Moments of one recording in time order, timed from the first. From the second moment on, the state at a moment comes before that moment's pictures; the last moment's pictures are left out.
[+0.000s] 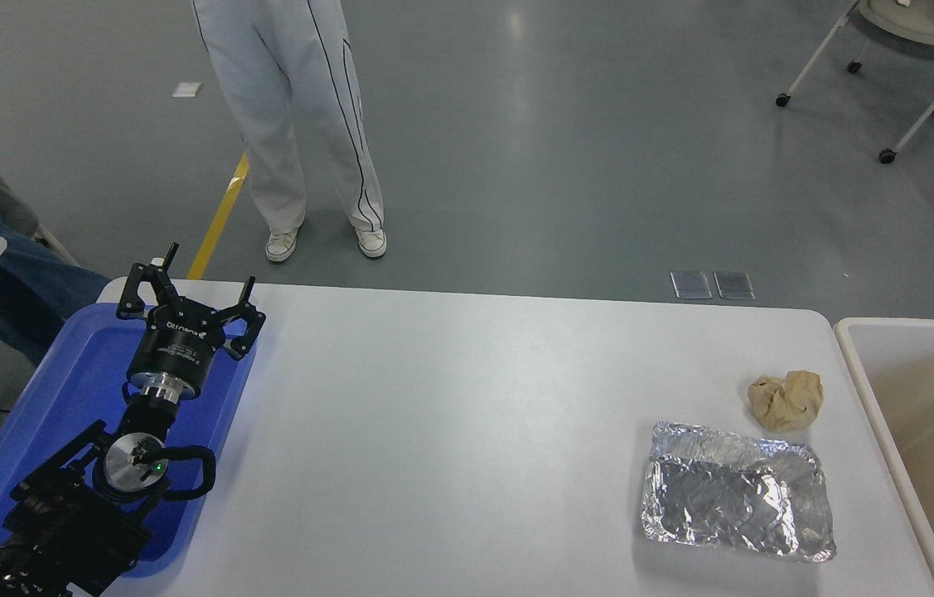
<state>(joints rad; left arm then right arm) -0.52 0.21 -0.98 -0.54 -0.09 -0.62 -0.36 0.60 -0.73 -0.64 0.11 -0.31 0.21 0.33</state>
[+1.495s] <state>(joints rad) -0.52 0.21 -0.98 -0.54 -0.09 -0.62 -0.36 0.65 -0.82 -0.56 0.41 -0.29 -0.02 0.29</state>
